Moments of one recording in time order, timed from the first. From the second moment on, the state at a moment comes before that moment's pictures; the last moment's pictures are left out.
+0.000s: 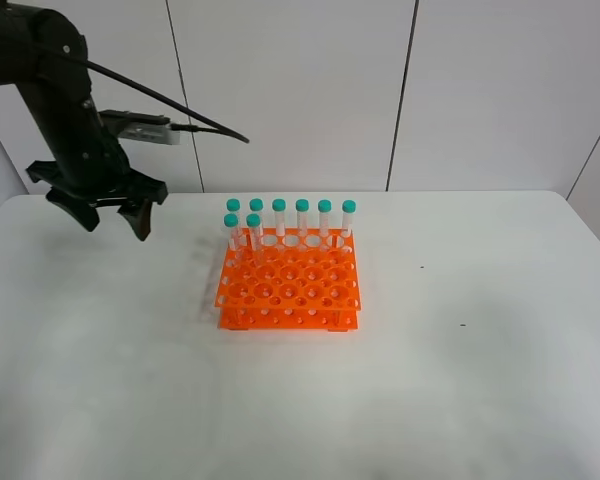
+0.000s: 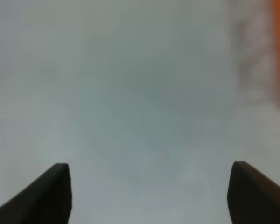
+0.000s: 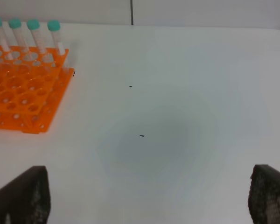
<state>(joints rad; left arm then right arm) -0.19 1.86 -1.55 0.11 1.12 -0.06 0.04 0.00 -0.51 0.07 1.03 -0.07</state>
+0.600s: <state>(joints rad) 0.00 1.79 -1.40 0.03 1.17 -0.01 0.04 0.00 -0.51 0.07 1.03 -0.07</state>
